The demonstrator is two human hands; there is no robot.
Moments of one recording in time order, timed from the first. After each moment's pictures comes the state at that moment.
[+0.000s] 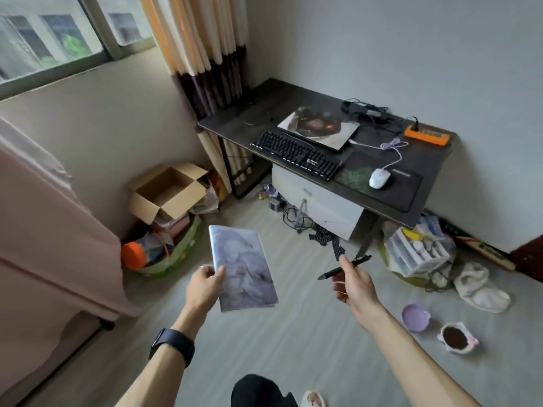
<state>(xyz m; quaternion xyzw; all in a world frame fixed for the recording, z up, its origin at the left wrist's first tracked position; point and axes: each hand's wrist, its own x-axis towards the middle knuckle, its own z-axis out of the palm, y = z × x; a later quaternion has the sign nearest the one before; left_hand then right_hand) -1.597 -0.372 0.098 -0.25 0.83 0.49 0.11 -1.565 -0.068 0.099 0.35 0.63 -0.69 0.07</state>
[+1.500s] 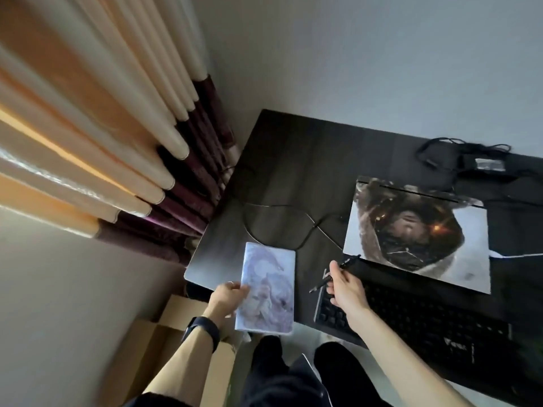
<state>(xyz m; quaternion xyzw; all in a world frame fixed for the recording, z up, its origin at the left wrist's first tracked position) -2.544 -0.460 0.004 -0.12 0.87 0.26 0.40 -2.435 -0.209 0.018 0.50 0.57 -0.65 0.07</state>
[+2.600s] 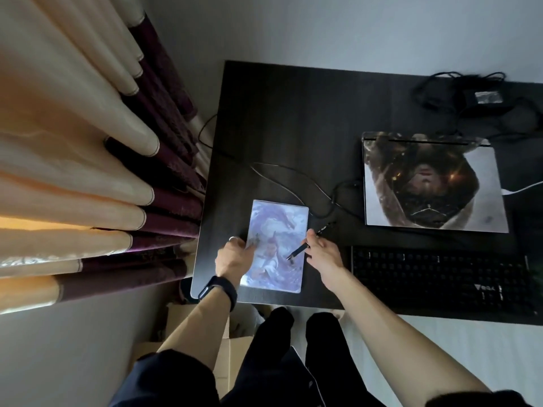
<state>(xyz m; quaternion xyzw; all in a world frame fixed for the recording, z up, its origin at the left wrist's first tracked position) -2.677 -0.451 -0.069 0.00 0.90 0.17 0.39 -2.546 -0.292 -0.068 0.60 0.49 -0.63 0.07</state>
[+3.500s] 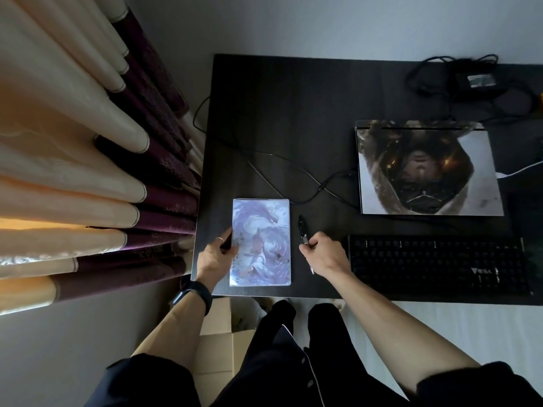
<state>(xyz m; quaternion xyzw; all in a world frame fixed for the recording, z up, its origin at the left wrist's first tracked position) -2.686 -0.494 -0.066 0.05 0.90 0.24 0.37 -2.526 -0.288 -0.057 0.51 0.76 -0.34 0.21</state>
